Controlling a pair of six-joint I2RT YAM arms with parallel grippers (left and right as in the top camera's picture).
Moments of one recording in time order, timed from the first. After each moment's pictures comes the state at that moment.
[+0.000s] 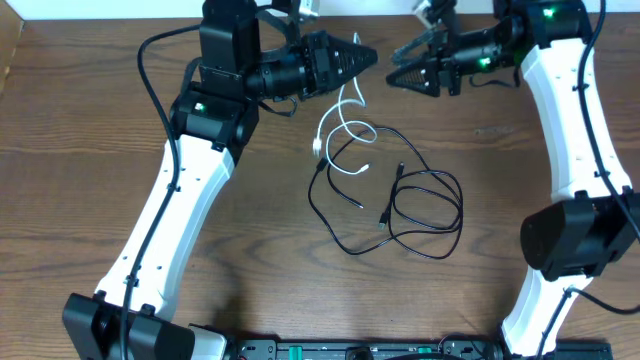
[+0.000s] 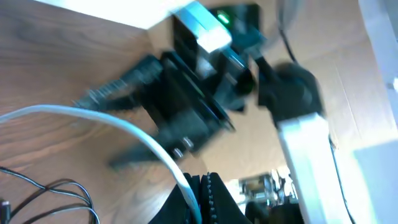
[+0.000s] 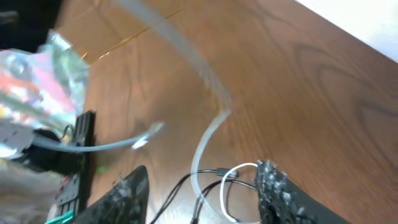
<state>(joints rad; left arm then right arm) -0.29 1.57 1.52 -0.21 1.00 -0.84 0.10 2.06 2.14 -1.24 -1.10 -0.69</state>
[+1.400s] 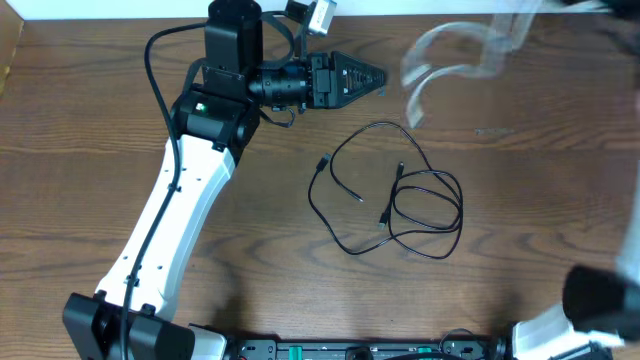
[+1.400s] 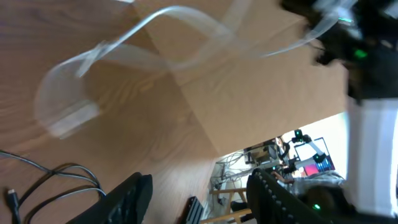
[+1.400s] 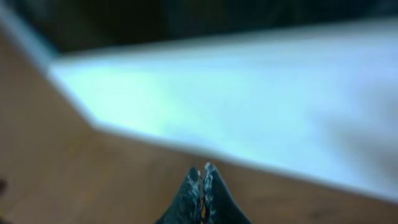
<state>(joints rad) -0.30 1.57 1.52 -0.32 1.09 -0.66 -0.19 1.74 2.15 -0.63 -0.72 0.18</state>
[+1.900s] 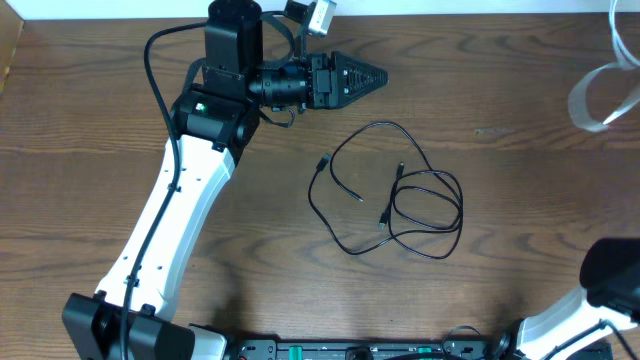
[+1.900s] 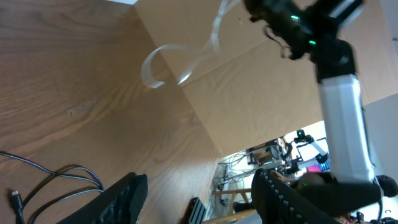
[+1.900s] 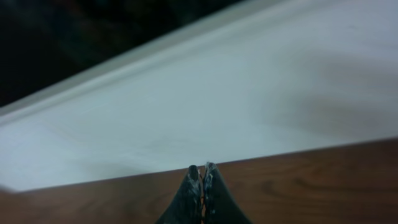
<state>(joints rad) -0.30 1.57 1.52 -0.32 1.08 -0.65 -0.40 1.89 2.15 -0.59 -0.57 0.26</state>
